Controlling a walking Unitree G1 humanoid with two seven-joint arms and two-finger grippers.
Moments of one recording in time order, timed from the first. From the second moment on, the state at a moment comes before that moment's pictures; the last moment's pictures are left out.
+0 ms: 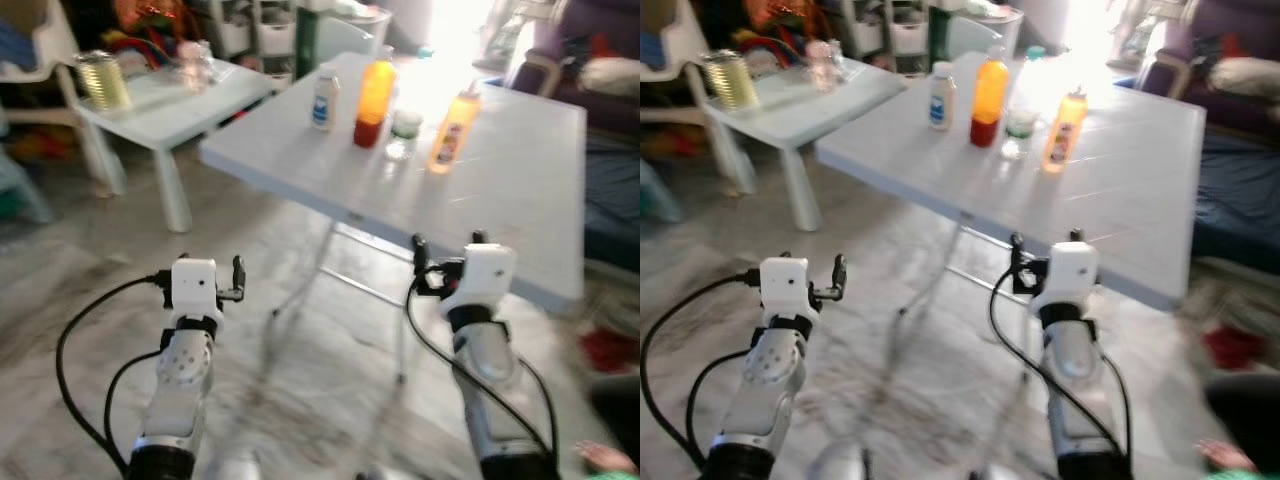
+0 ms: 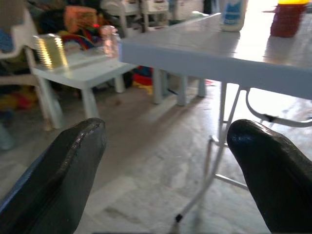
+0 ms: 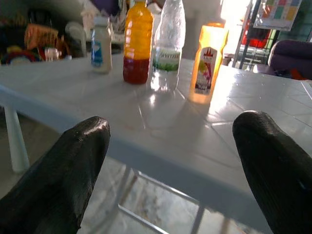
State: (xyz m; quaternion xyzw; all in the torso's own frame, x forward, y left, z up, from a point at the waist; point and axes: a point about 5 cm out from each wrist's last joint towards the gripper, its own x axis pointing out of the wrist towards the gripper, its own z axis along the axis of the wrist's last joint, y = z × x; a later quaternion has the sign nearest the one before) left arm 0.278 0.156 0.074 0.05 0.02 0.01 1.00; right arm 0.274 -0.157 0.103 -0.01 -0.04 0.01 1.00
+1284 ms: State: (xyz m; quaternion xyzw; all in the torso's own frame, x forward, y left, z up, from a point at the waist) left arm 0.288 0.142 0.078 0.04 0.01 -0.05 1.00; right arm 0.276 -0.179 0.116 -0.02 -0.08 -0.06 0.99
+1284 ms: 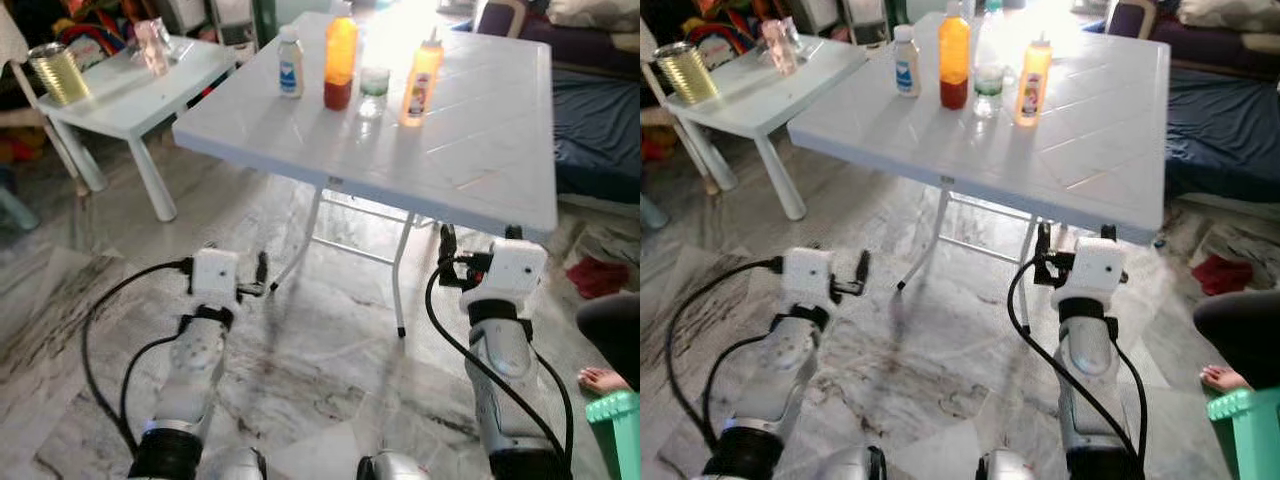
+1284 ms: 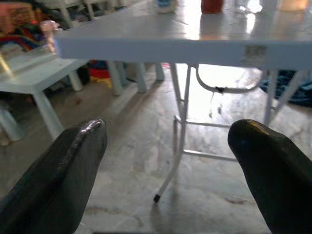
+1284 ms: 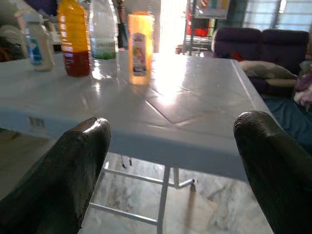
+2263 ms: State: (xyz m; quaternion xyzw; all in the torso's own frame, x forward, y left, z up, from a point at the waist) left arm 0.289 0.122 0.092 0.02 -0.01 -0.07 1.00; right arm 0.281 -0.179 0.124 -0.05 -0.09 -0.03 0.99
